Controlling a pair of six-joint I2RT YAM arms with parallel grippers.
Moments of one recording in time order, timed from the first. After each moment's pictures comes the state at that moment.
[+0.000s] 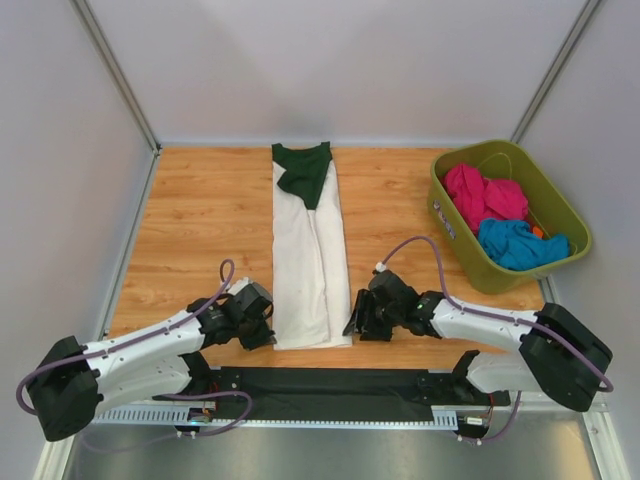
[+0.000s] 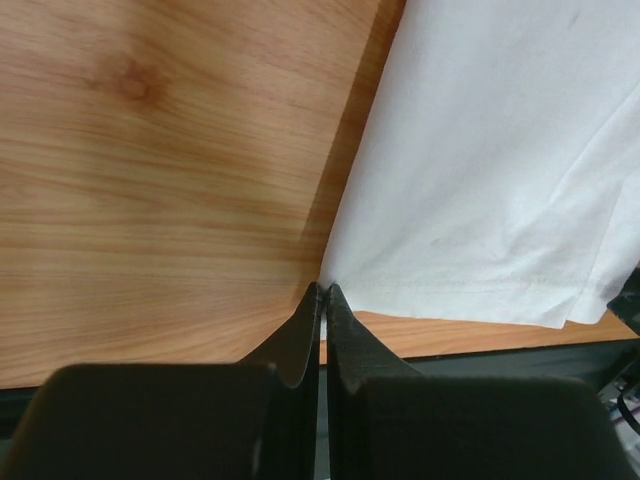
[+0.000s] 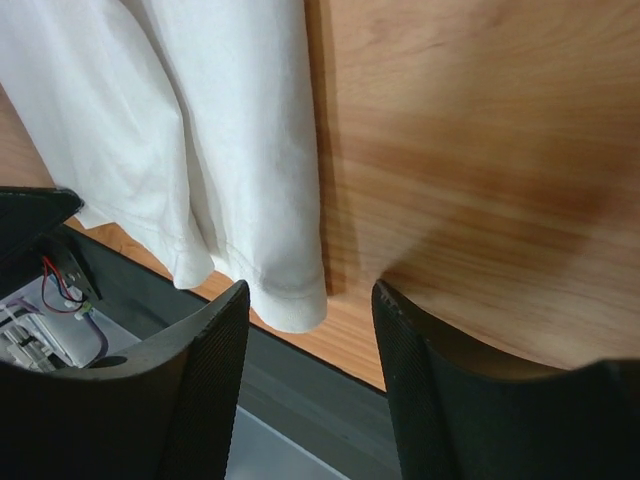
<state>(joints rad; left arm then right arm) -0.89 0.95 0.41 -0.59 -0.07 -1.27 0.86 1.24 0.47 -0.20 -0.18 1.06</state>
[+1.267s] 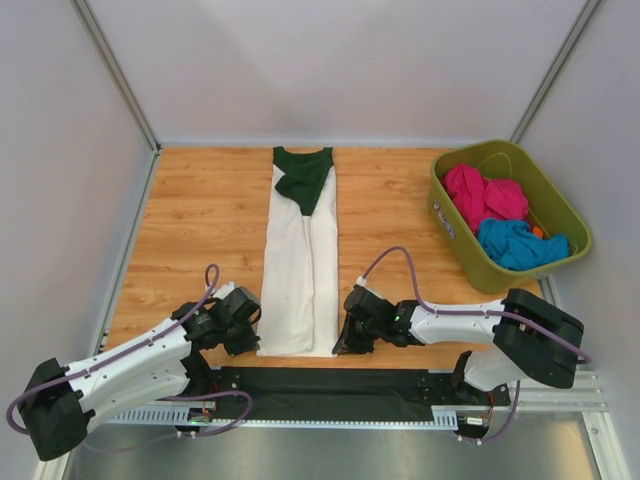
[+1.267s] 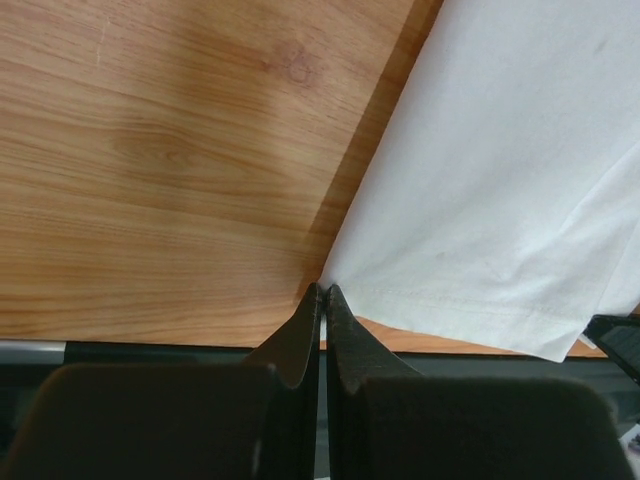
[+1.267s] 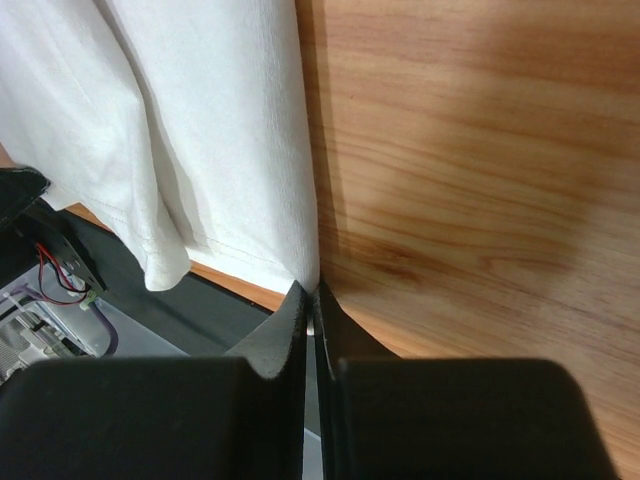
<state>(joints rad) -0.84 0.80 0.39 -0.80 -0.12 -1.23 1.09 1.41 0.52 -0.10 -0.12 1.28</state>
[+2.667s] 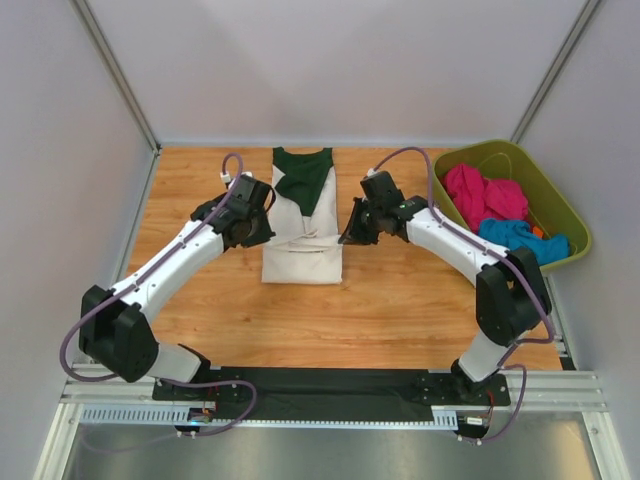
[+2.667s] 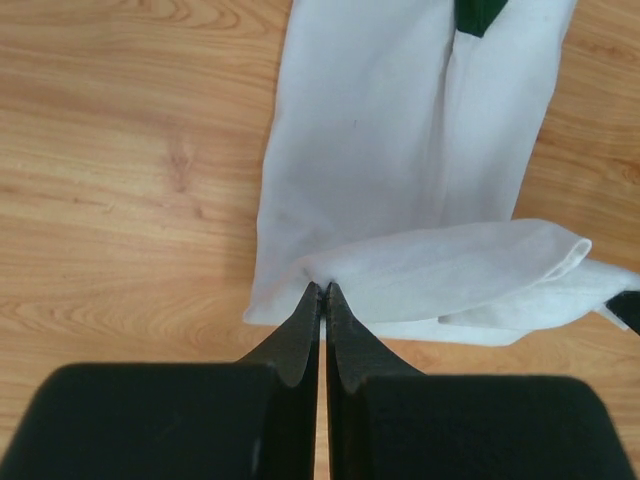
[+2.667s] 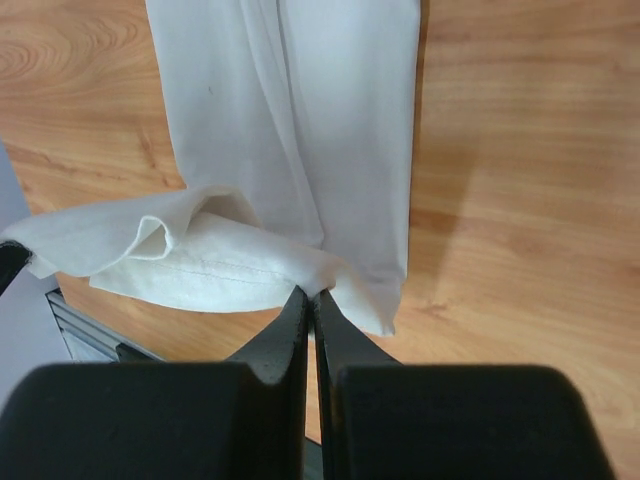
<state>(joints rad) -0.51 1.38 1.18 -0.75 -0.25 -0.72 0.57 1.65 1.25 -0.49 -0.18 0.80</state>
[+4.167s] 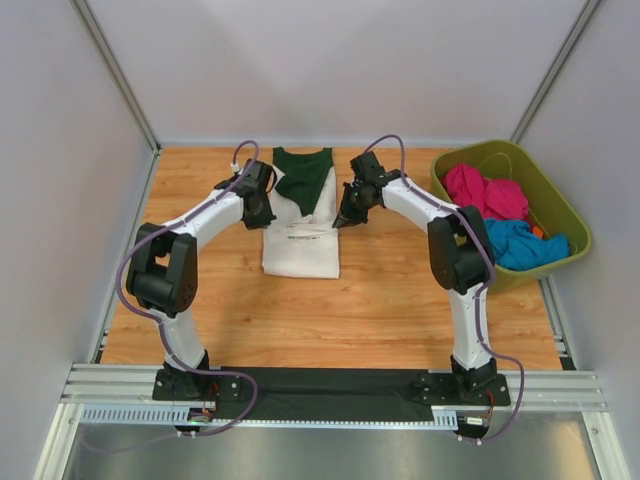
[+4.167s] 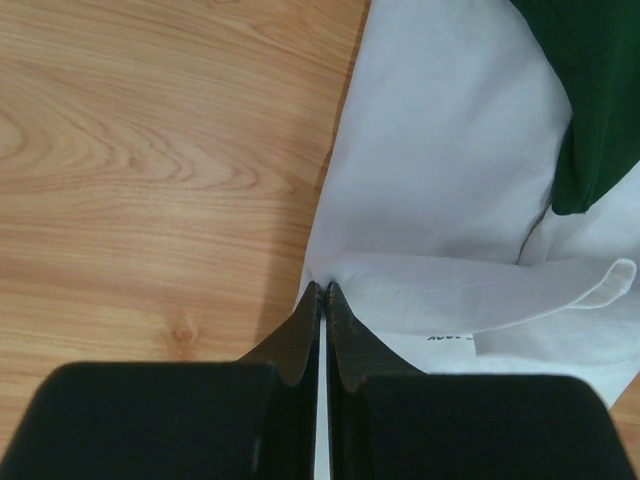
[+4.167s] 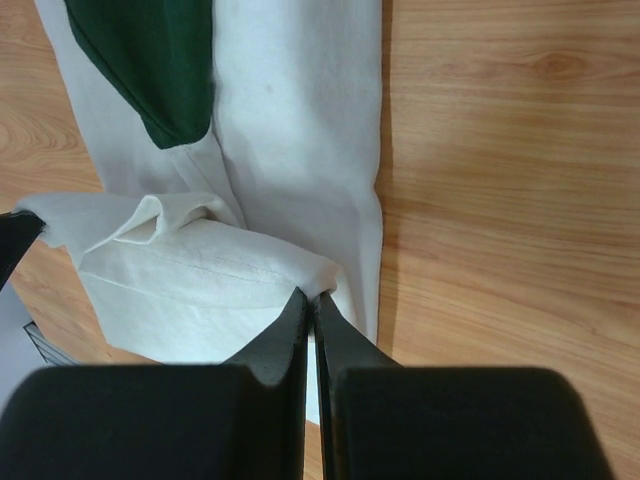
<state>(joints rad) -0.34 1.82 1.35 -0.57 -0.19 -0.59 0.45 2.15 1.71 -0.59 -0.31 0.66</state>
